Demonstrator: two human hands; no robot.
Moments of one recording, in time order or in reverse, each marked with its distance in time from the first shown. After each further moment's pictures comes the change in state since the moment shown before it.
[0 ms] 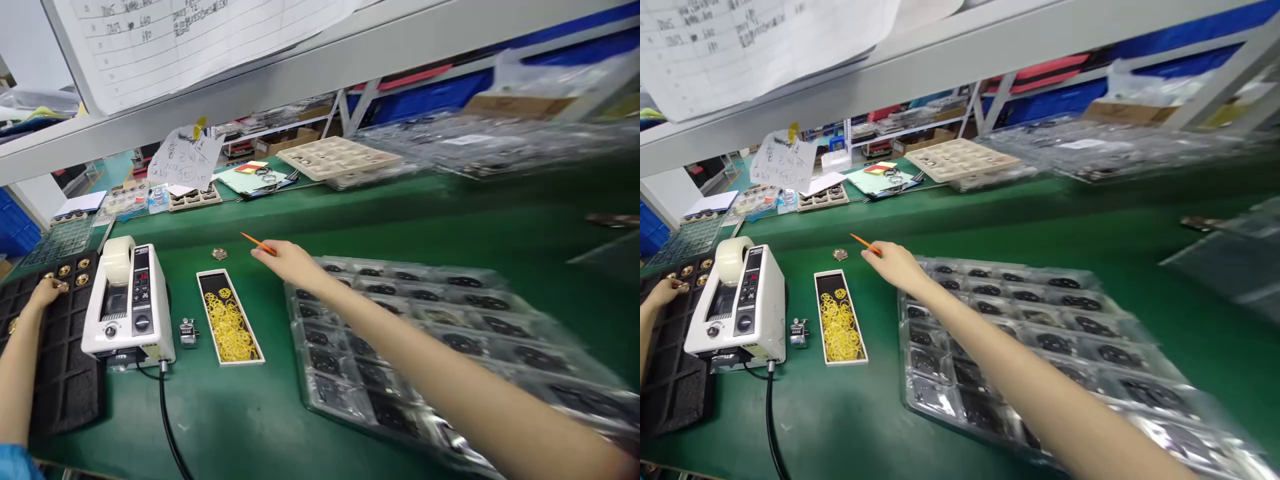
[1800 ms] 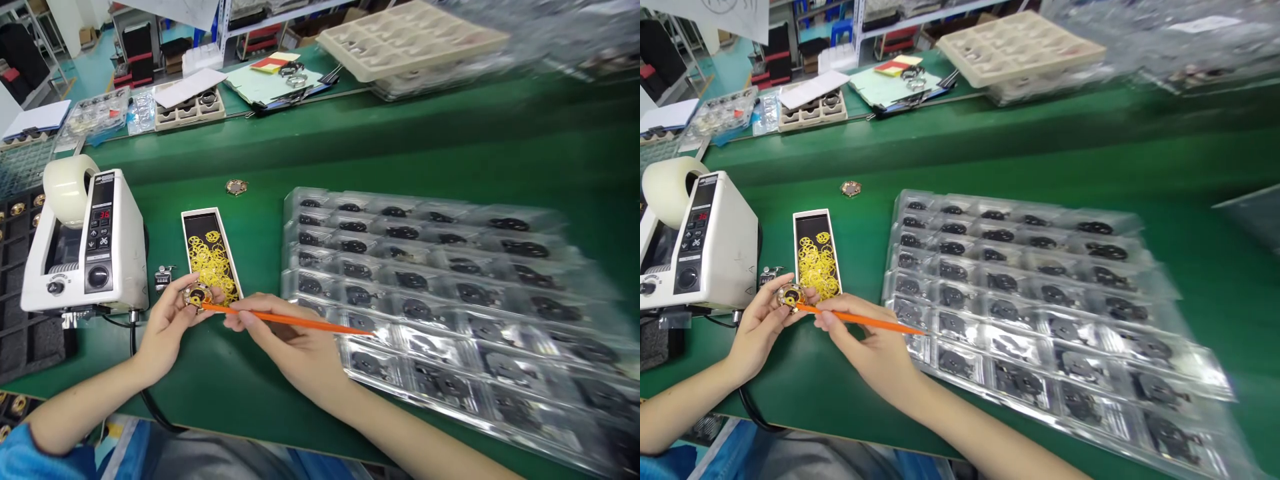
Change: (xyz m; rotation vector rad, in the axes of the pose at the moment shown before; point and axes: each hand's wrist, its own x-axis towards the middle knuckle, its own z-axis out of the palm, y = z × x) left_hand -0.265 0.184 0.138 -1.422 -0.787 -0.107; right_hand -0.170 -0.023 0.045 0.874 0.037 -0.246
